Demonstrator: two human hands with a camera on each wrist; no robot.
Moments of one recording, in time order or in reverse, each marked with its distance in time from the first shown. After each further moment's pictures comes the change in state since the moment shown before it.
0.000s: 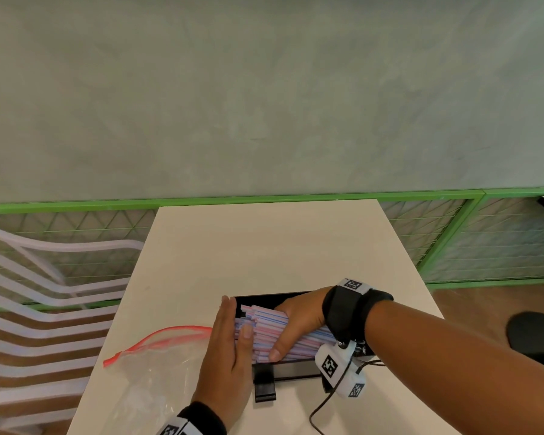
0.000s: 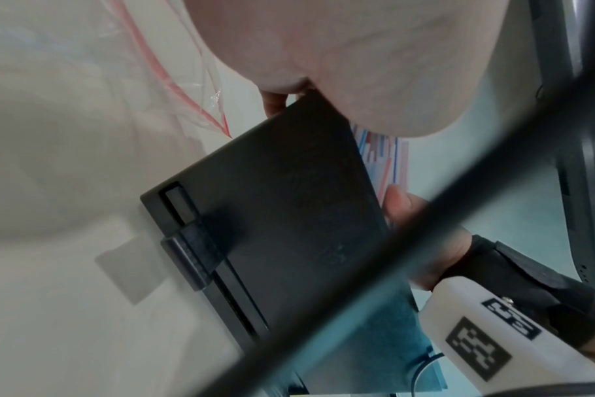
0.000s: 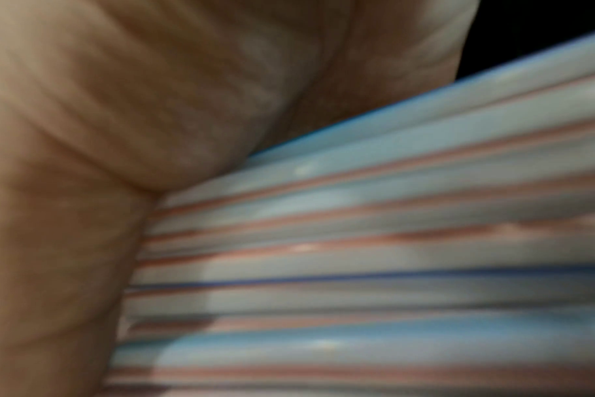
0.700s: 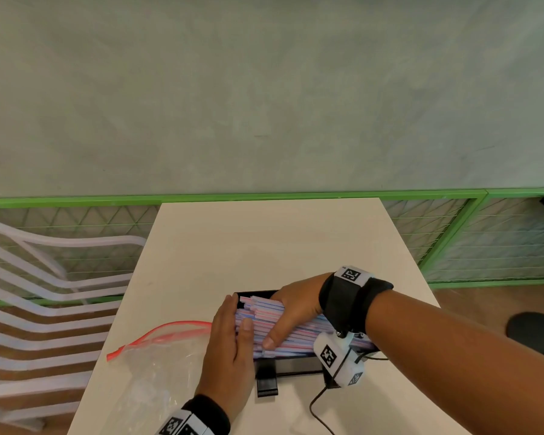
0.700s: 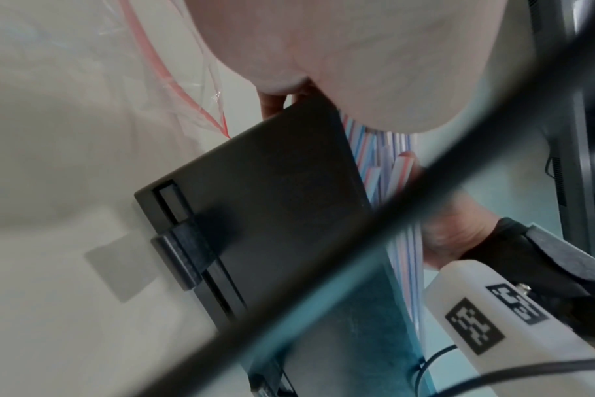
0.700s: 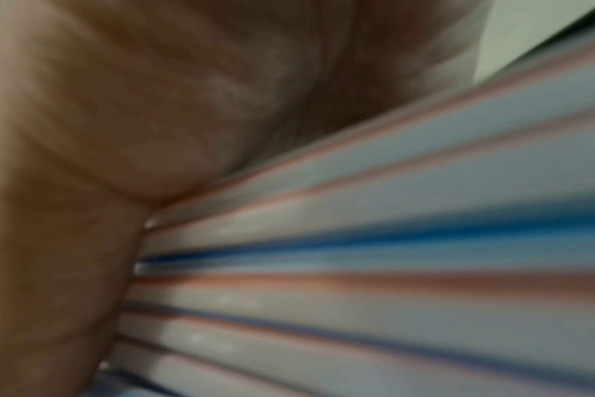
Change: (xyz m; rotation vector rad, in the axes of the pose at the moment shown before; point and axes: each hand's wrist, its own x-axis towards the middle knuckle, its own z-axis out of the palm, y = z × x) left_hand -0.002 0.010 -0.004 -0.017 0.041 -0.018; right_hand -0.003 -0.021 -0.009 -0.091 -0.004 -0.017
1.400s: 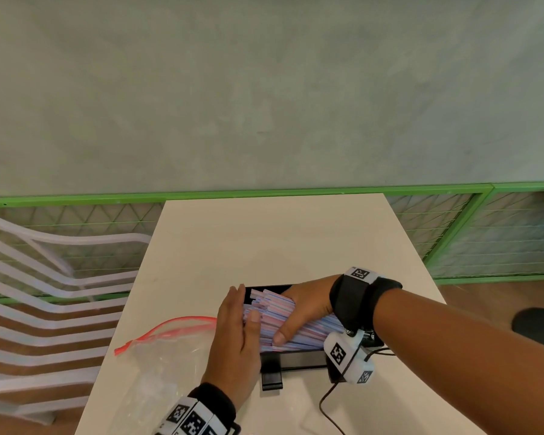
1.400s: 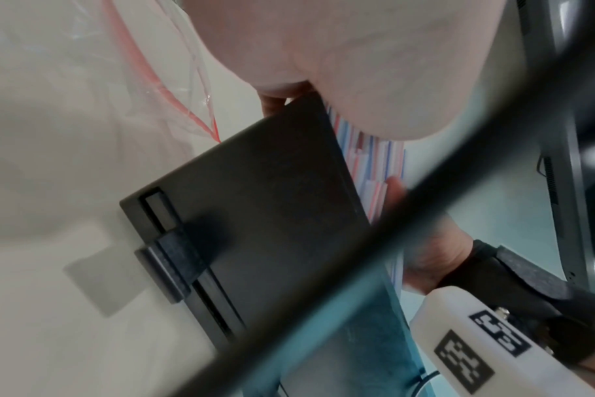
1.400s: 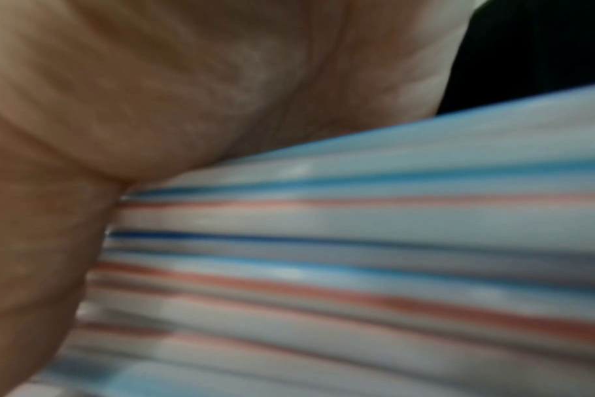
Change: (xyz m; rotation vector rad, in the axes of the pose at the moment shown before) left_hand 0.004 0.000 -0.004 0.045 -0.045 0.004; right_hand -0.002 0.011 0.009 0.094 0.024 -0.038
